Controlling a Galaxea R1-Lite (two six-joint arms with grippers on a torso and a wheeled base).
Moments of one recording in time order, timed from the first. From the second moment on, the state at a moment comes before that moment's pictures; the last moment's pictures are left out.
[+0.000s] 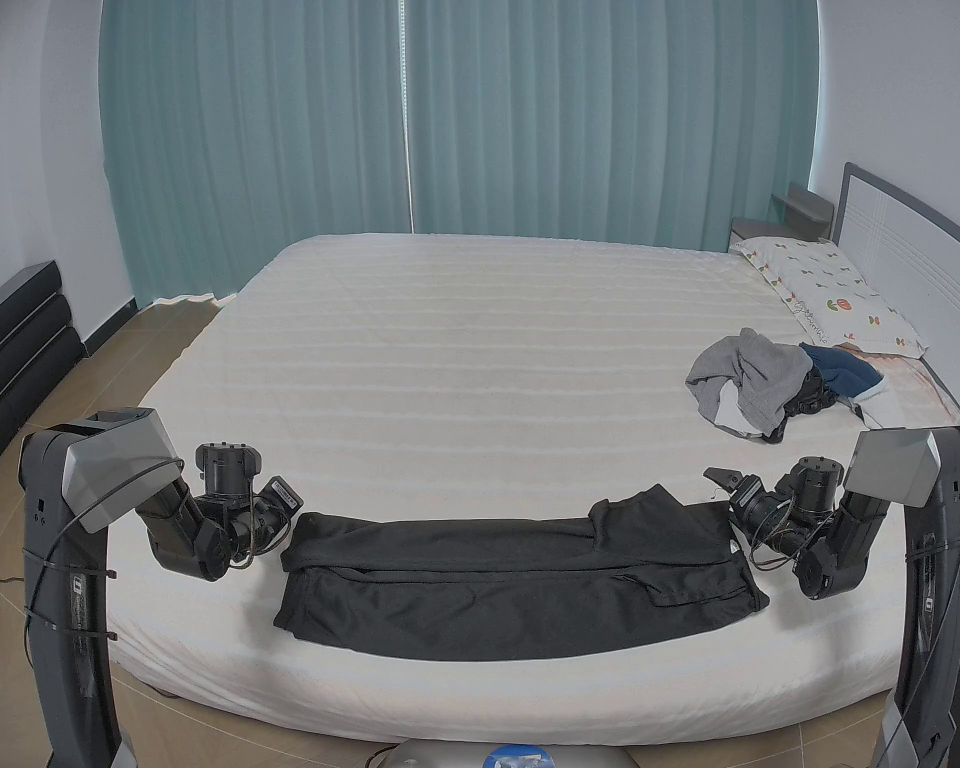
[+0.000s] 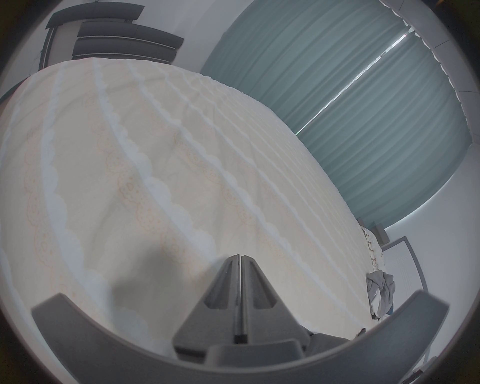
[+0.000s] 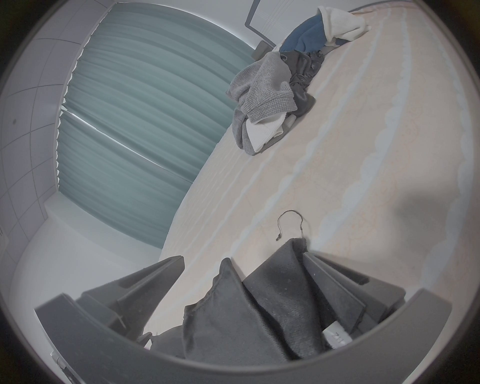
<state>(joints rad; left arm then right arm) -0.04 2.44 -0.98 -0.88 -0.01 -0.84 -0.04 2.51 -0.80 -1.38 0.27 0.91</state>
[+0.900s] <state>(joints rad) -0.05 2.44 -0.97 -0.91 -0.02 -0.84 -0.06 2.56 -0.85 -1.36 0.26 0.85</state>
